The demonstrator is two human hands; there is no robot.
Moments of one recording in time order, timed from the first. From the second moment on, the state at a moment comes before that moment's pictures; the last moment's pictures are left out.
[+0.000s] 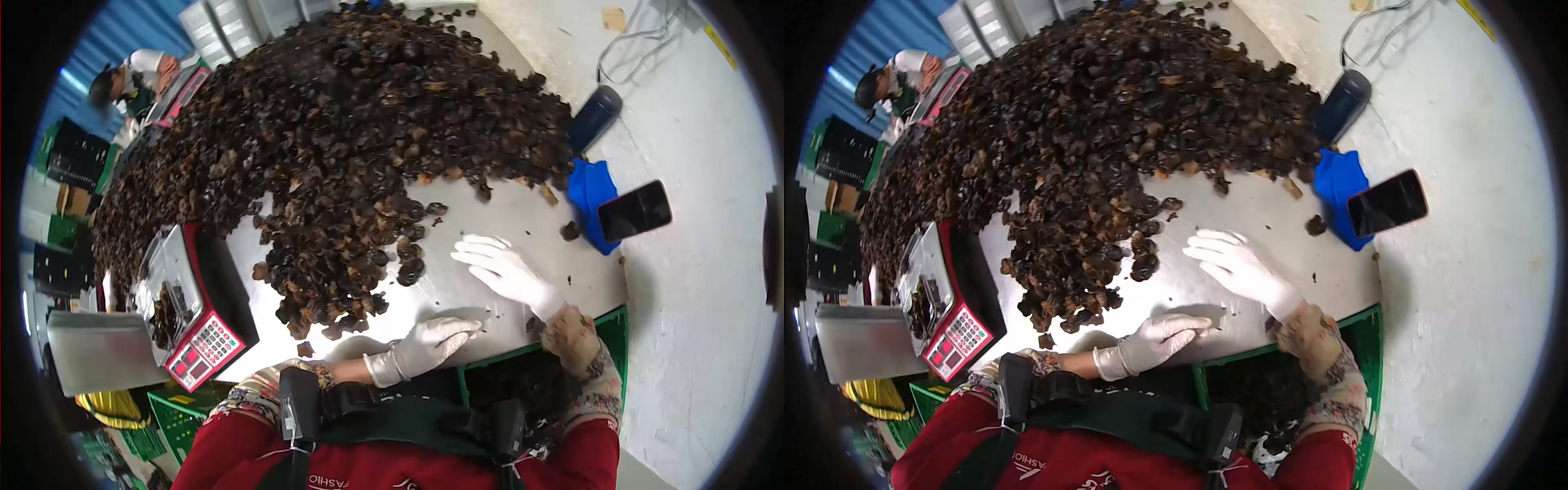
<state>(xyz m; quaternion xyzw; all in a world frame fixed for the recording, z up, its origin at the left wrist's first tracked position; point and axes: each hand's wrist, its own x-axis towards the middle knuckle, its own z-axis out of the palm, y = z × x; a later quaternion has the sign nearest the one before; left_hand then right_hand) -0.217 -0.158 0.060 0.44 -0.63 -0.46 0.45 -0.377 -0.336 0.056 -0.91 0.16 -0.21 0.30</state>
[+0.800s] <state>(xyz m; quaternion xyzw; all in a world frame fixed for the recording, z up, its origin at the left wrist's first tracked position) -0.053 -0.304 0.063 0.56 -0.82 -0.09 0.09 -0.513 -0.233 0.109 -0.59 0.41 0.17 0.67</state>
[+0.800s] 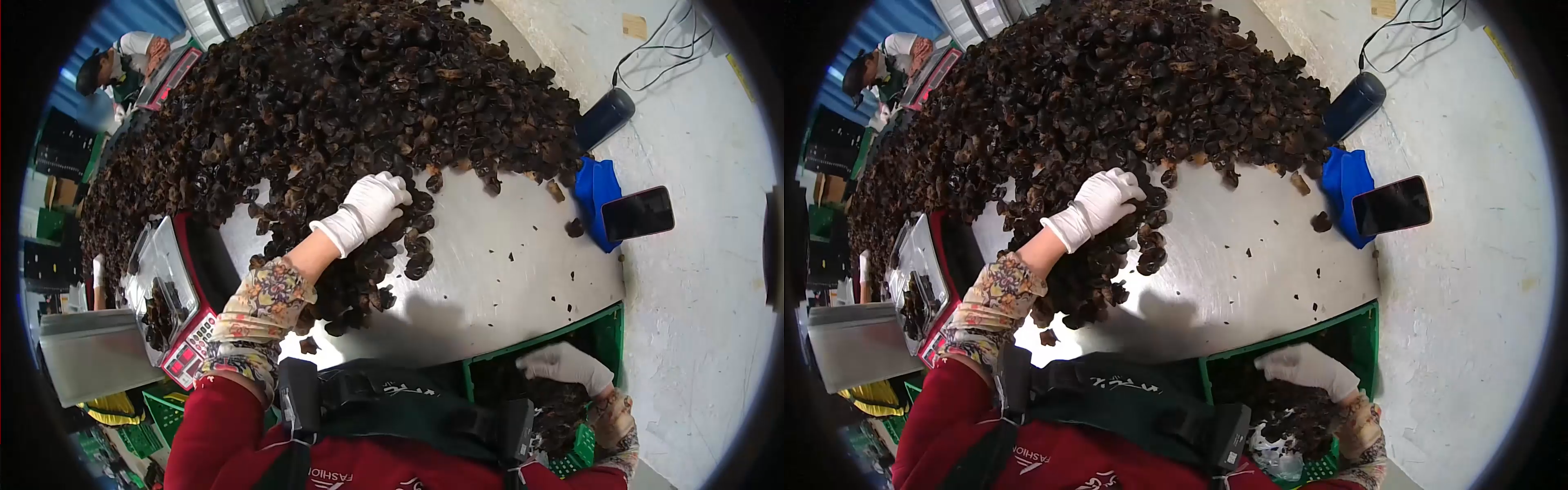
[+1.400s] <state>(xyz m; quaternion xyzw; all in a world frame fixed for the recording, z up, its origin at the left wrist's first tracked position) -0.186 -0.145 0.059 0.30 -0.79 -0.46 0.26 -0.291 -0.390 0.079 -0.87 0.37 -0.25 0.22</state>
